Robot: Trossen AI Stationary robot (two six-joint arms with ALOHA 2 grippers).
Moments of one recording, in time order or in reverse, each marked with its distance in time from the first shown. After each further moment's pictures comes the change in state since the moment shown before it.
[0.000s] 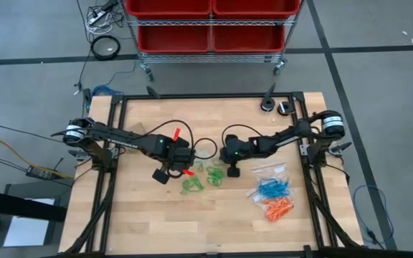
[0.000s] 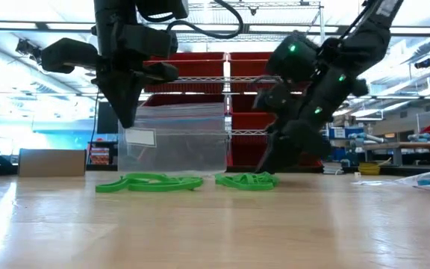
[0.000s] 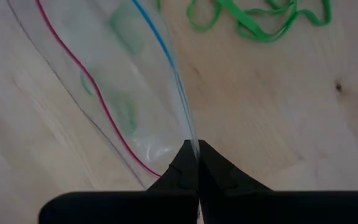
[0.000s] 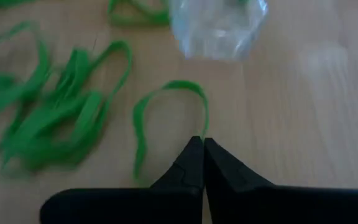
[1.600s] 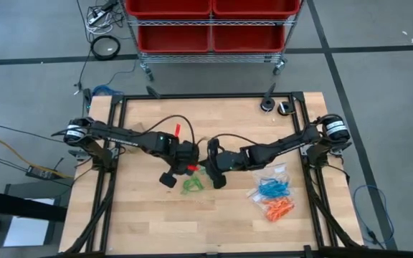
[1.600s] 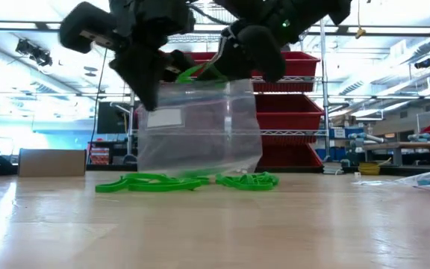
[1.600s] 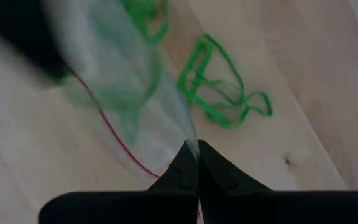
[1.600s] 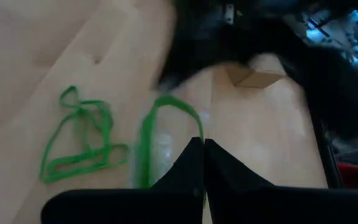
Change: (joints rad) left arm 0.022 0.001 0.045 0.142 0.217 -0.003; right arm 0.224 -0.010 0.374 -0.124 0.258 -0.296
